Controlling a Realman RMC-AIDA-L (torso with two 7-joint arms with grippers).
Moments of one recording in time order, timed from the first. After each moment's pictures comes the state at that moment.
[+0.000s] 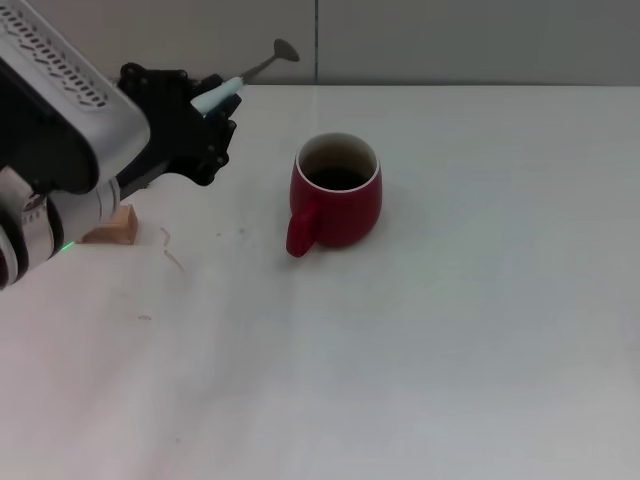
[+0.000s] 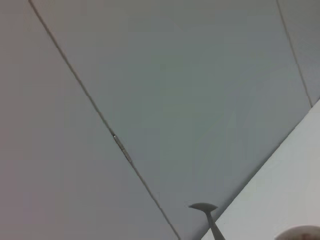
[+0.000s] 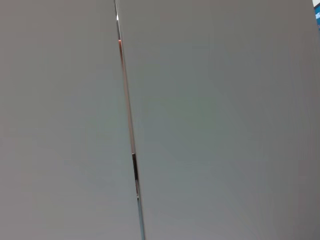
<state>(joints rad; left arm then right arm) 0.04 -1.83 -1.06 -1.87 2.88 -0.34 0.33 0.12 2.08 0.79 0.12 -2.08 -1.50 0.24</state>
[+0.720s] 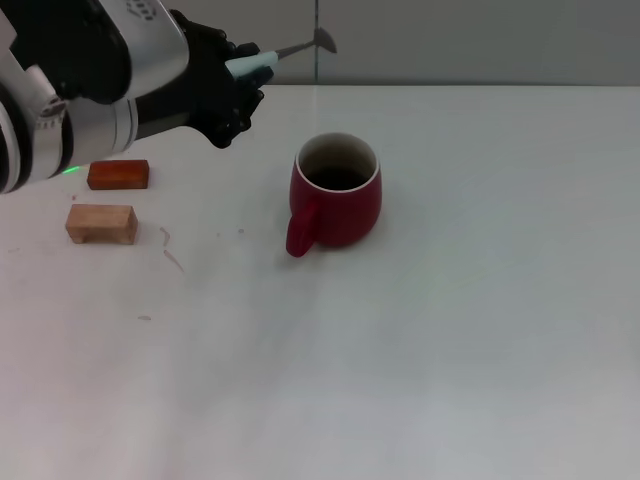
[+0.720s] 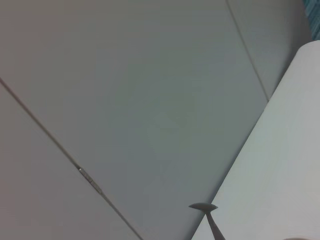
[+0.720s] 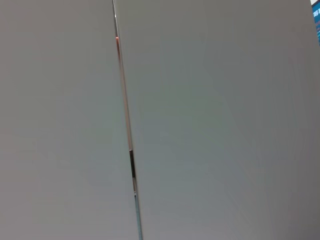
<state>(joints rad) -0.10 -2.05 -1.43 -1.88 2.45 -0.81 1.00 0.11 2.08 0.79 0.12 -2.08 -1.49 0.24</state>
